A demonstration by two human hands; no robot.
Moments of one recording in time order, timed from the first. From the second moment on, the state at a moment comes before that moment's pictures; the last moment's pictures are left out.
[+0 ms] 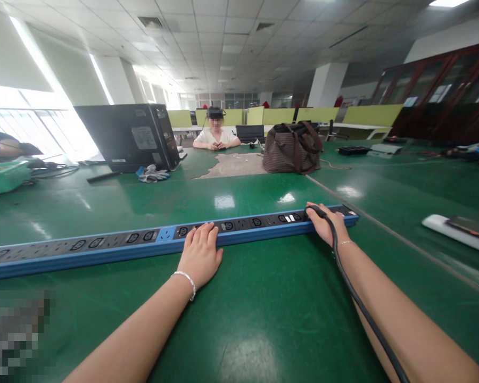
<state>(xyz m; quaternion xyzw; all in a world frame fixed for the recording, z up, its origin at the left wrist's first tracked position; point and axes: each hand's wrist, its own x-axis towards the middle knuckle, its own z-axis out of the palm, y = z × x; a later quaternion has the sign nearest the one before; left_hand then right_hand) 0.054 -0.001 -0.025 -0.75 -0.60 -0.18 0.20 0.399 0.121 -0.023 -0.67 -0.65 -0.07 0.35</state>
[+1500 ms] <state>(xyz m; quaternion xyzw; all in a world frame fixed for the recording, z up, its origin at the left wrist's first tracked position) 0.054 -0.001 -0.025 -0.75 -0.60 -0.18 0.20 0.390 0.102 -0.023 -0.63 -0.66 -0.10 0.39</state>
